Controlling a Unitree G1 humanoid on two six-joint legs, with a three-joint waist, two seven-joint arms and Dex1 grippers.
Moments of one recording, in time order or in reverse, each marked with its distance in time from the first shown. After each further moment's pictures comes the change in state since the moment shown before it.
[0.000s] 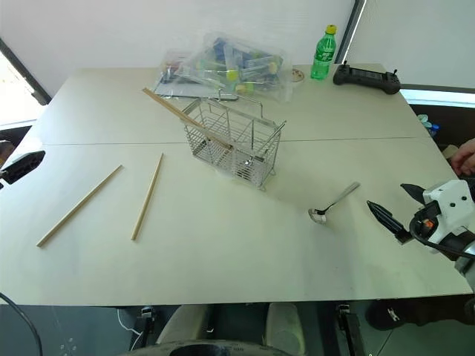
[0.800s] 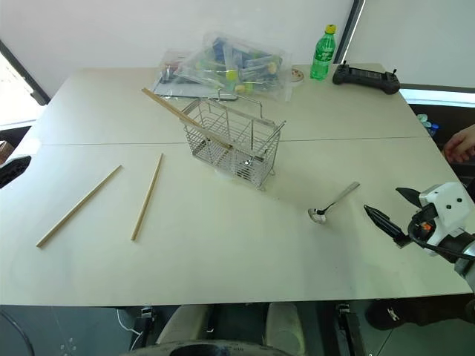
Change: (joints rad) left arm 0.062 0.010 0.069 0.020 -0.004 -0.026 -0.024; right arm 0.033 -0.001 0.008 -0.024 0.019 0.016 0.015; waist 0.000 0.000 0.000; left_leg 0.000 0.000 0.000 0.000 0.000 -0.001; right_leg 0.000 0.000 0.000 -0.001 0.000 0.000
